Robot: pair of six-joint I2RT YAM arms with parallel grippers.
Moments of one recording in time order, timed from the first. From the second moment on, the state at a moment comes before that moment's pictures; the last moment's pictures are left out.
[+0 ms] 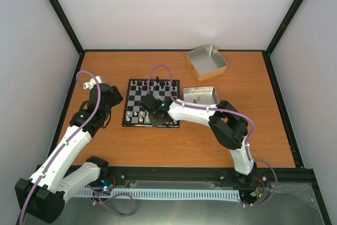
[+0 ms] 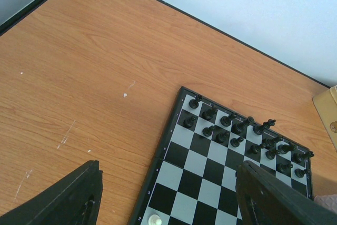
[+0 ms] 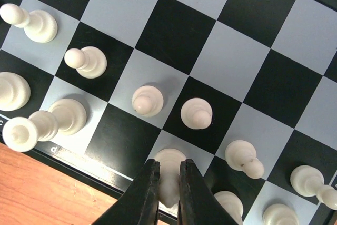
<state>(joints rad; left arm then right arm) -0.34 0.89 0.80 -0.49 -0.40 -0.63 1.03 2.03 1.49 -0.70 0.21 0.57</state>
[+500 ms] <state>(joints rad) -0.34 0.89 0.80 -0.49 -0.39 -0.63 1.03 1.98 1.50 -0.74 0.21 0.58</state>
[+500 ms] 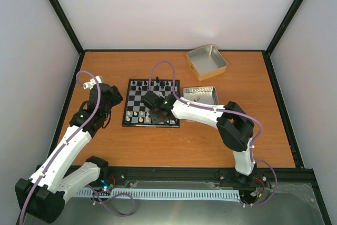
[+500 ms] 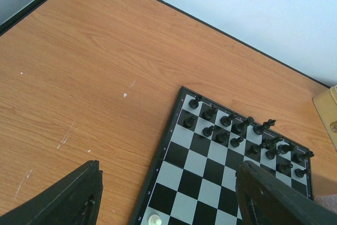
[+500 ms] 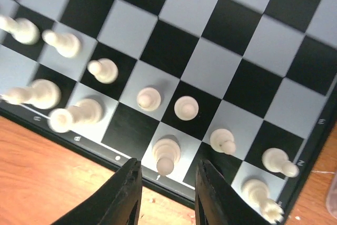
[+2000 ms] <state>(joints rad) -0.34 0.92 0.80 -0.49 -0.35 -0.63 0.54 1.96 1.28 -0.53 0.30 0.70</state>
